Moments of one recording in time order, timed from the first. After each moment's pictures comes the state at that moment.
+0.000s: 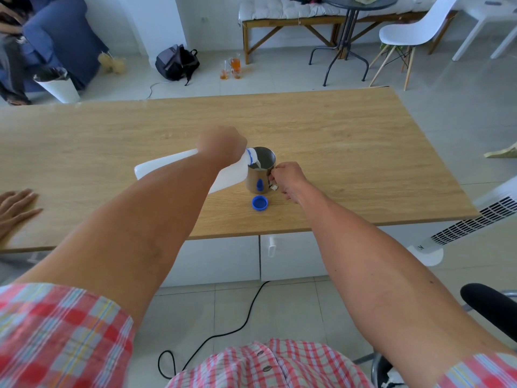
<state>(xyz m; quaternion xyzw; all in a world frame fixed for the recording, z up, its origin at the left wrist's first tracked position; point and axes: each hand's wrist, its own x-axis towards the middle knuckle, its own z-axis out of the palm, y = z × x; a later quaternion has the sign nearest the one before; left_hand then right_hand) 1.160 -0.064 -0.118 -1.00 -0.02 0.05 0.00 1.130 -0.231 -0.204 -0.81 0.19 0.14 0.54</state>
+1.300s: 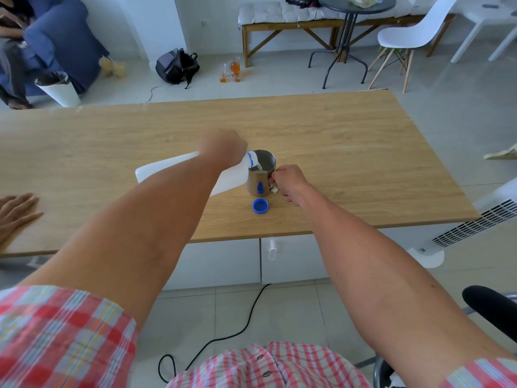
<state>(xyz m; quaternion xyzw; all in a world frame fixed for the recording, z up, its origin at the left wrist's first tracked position) 1.164 -0.064 -0.119 -1.00 -0.01 0.06 0.00 1.130 -0.231 -0.201 -0.81 0.20 0.15 0.54</state>
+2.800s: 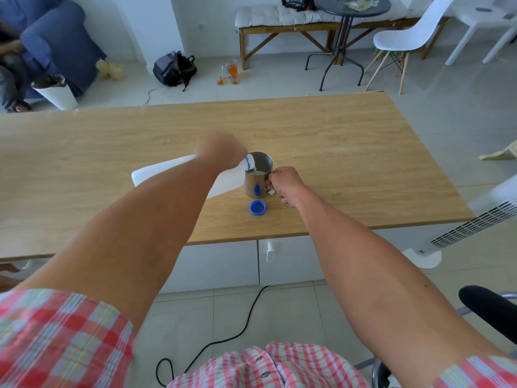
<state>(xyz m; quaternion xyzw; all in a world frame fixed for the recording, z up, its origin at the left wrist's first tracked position) 1.166 -0.065 -0.119 -1.00 -0.01 0.09 0.03 1.127 -0.232 -0.200 -0.80 0.19 0.16 0.54</state>
